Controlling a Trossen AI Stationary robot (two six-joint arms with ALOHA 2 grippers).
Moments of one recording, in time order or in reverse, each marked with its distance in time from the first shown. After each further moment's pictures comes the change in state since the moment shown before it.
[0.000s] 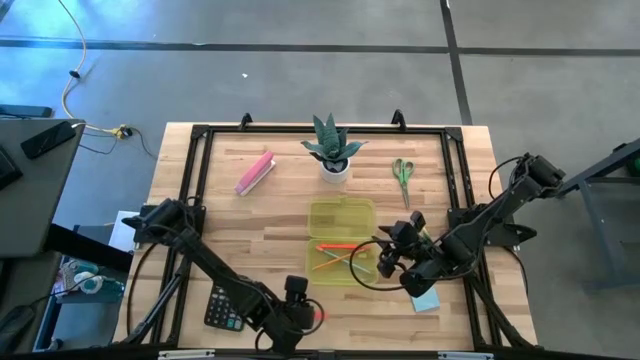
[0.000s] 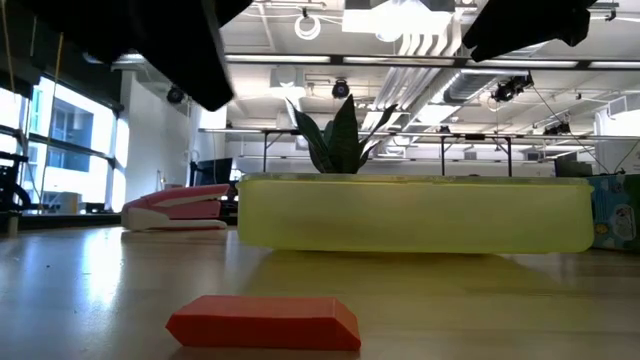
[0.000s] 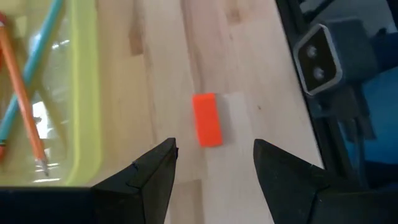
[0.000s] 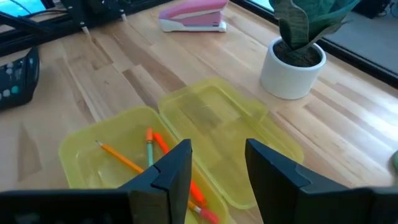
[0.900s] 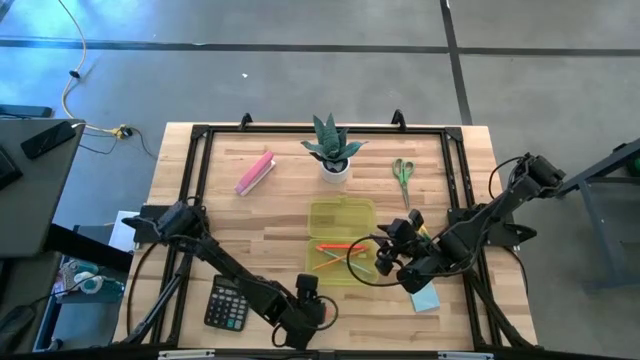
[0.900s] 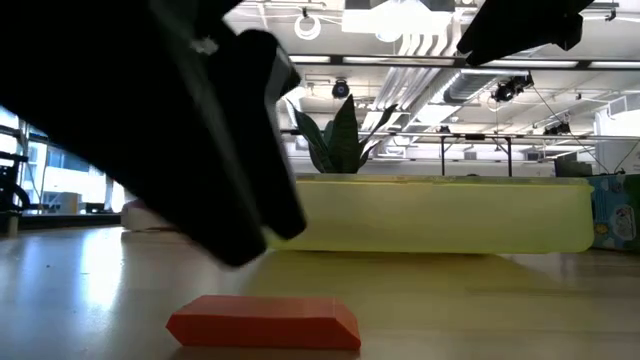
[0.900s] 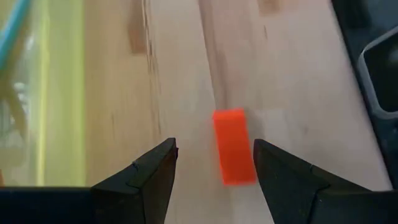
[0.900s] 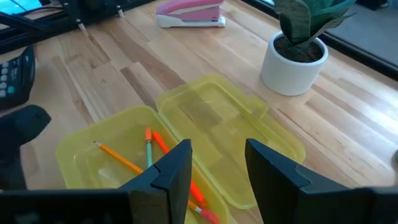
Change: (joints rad) left arm 0.053 0.121 -0.002 0.123 0.028 0.046; right arm -0.027 0.000 -0.001 0.016 -0.034 -0.008
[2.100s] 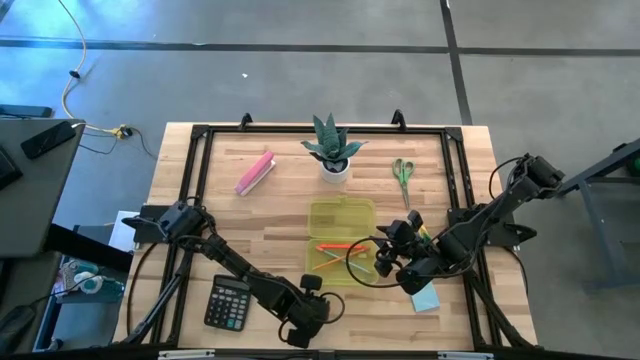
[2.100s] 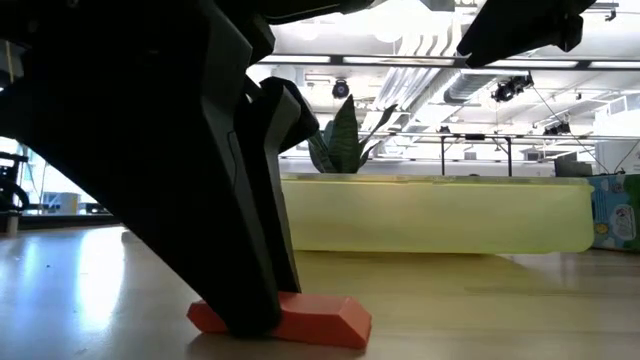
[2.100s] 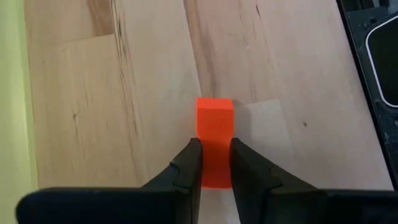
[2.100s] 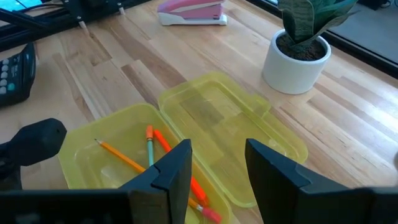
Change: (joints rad) left arm 0.050 0.056 0.003 0.007 0.153 0.015; right arm 0.002 0.011 0.000 0.007 -0.003 0.000
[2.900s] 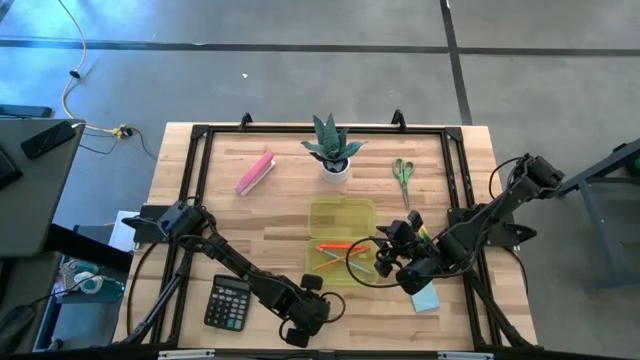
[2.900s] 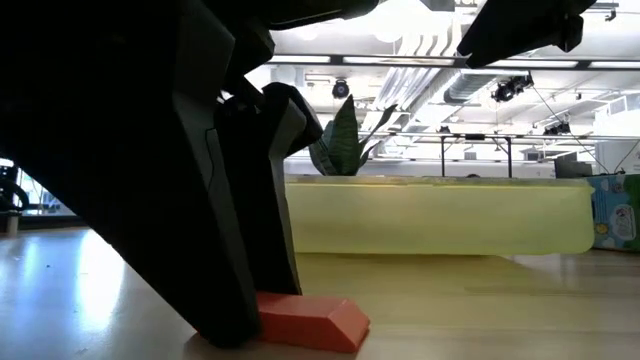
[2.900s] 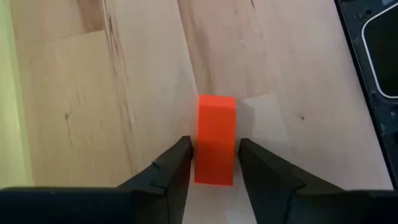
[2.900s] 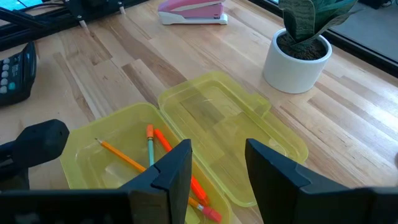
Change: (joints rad) left arm 0.006 0.002 0.001 -0.016 0.037 0.021; right arm 0.000 0.000 0.000 0.001 -0.003 0.000
